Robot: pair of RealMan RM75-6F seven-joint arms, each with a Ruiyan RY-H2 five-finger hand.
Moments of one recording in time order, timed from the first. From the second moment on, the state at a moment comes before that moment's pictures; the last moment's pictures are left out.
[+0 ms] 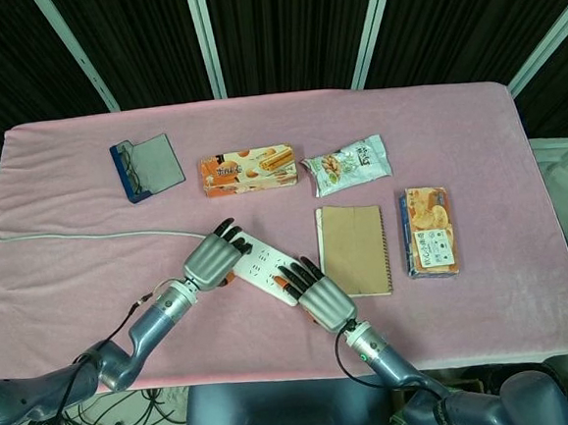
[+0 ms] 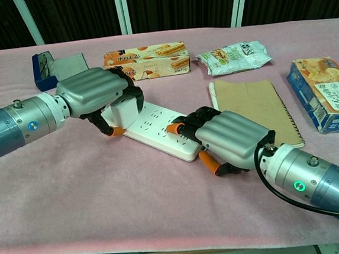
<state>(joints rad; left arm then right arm) -0.85 -1.74 -0.06 -1.06 1.49 0.92 0.19 0.62 -1.95 0.03 -1.05 -1.55 1.08 -0.32</state>
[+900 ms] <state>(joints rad) -0.91 -1.59 -0.16 -1.28 1.18 0.70 0.30 0.62 -1.94 0.03 -1.06 -1.54 1.07 -0.34</state>
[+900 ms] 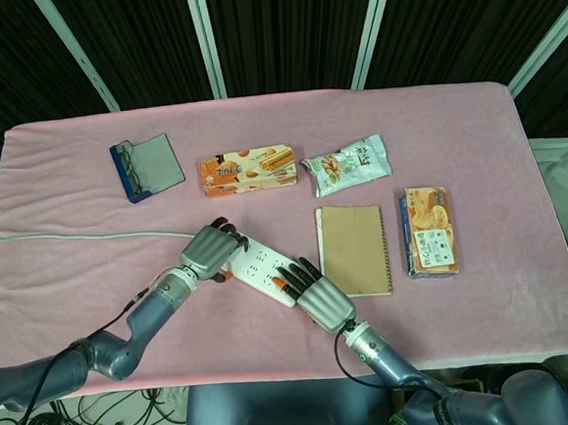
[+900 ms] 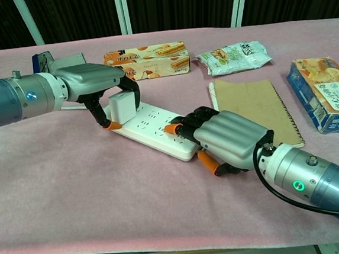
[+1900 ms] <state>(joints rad) -0.82 -1.74 -0.07 -1.04 1.53 1.07 -0.08 0.61 -1.93 0.02 -1.06 -1.55 1.06 -0.34</state>
